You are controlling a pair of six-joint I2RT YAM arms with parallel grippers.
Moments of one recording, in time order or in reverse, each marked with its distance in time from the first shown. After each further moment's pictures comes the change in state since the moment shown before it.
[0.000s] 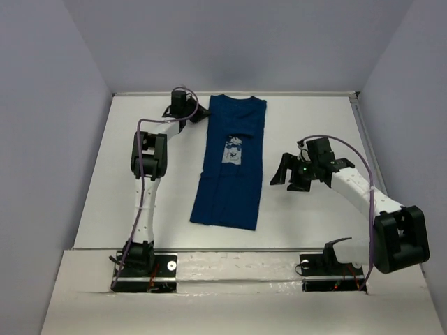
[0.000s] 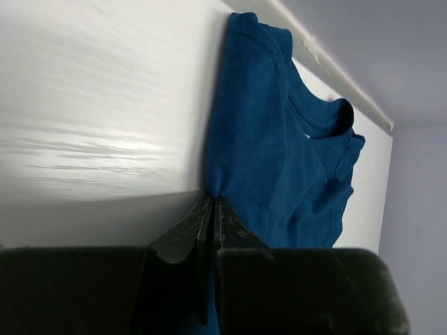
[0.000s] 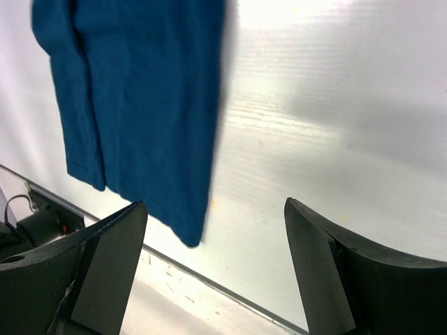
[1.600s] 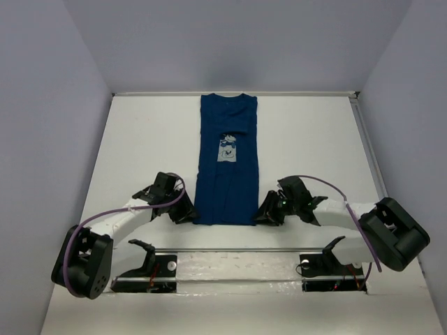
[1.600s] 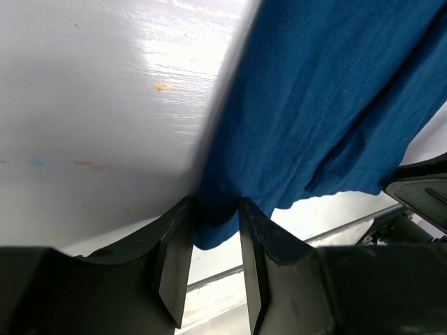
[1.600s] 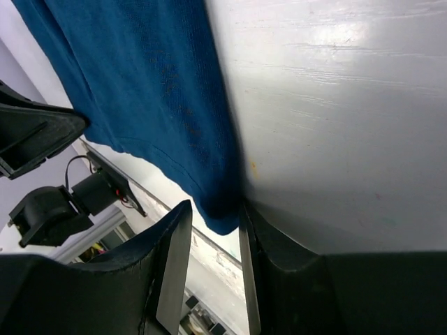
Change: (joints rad) left arm -0.198 -1.472 -1.615 -0.470 -0.055 0.053; right arm 0.377 0.038 -0.466 0.627 -0.002 0.629
